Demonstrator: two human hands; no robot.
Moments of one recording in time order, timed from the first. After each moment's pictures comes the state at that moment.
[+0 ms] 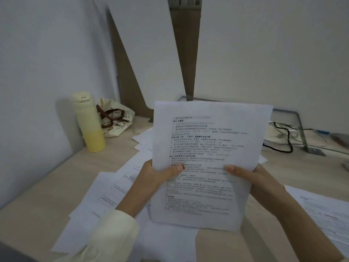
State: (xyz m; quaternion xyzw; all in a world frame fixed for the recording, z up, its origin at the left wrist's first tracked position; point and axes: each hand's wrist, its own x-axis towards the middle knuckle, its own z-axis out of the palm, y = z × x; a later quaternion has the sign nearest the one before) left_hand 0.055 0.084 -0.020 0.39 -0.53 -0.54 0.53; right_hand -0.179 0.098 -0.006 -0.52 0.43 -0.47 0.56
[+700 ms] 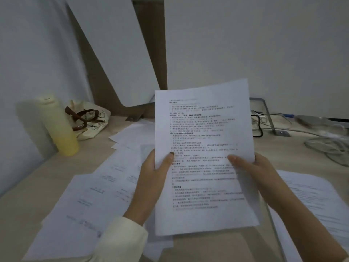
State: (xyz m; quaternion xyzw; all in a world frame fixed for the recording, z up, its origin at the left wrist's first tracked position) left_hand -0.007 0.106 -0.025 0.44 -0.54 -0.48 0.53; right_hand -0.228 0.134 -0.011 -0.46 0.62 -0.49 0.40
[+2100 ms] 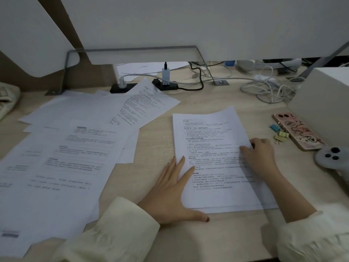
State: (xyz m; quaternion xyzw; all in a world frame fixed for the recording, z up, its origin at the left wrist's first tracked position) left_hand -0.147 0.167 -0.134 0.33 -0.90 -0.27 -0.02; right_hand -0.402 0.200 -0.123 -0.35 0.88 -0.30 0.13
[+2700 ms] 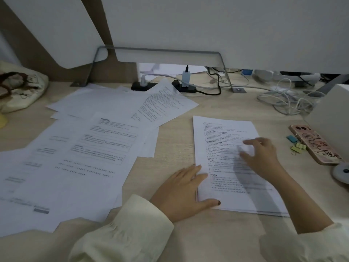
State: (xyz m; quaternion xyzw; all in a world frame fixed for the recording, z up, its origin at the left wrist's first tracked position) left_hand -0.126 0.174 -0.117 0.34 -0.91 -0.23 0.04; right_hand -0.356 0.191 -0.096 -0.47 0.85 -0.21 0.11
